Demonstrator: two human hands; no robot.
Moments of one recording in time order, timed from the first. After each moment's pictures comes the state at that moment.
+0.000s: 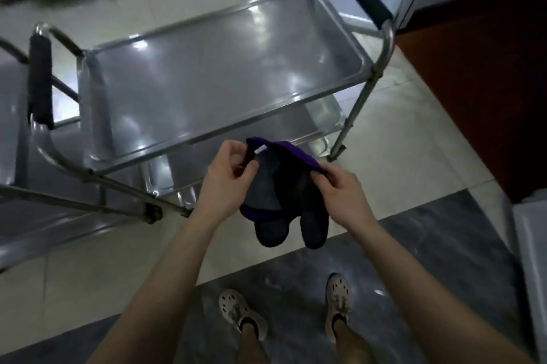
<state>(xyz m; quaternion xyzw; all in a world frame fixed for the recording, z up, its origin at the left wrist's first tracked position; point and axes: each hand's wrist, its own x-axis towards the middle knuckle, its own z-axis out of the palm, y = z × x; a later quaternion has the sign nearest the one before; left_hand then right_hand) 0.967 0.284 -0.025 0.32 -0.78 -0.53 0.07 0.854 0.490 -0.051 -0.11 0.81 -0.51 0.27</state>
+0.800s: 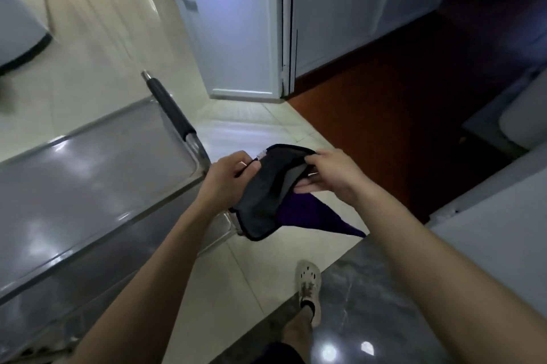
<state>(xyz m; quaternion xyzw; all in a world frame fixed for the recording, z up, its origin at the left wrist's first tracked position) 0.552 0.532 0.002 0.11 -0.91 -0.40 0.04 0.472 0.764 0.045 0.07 0.72 -0.61 0.33</state>
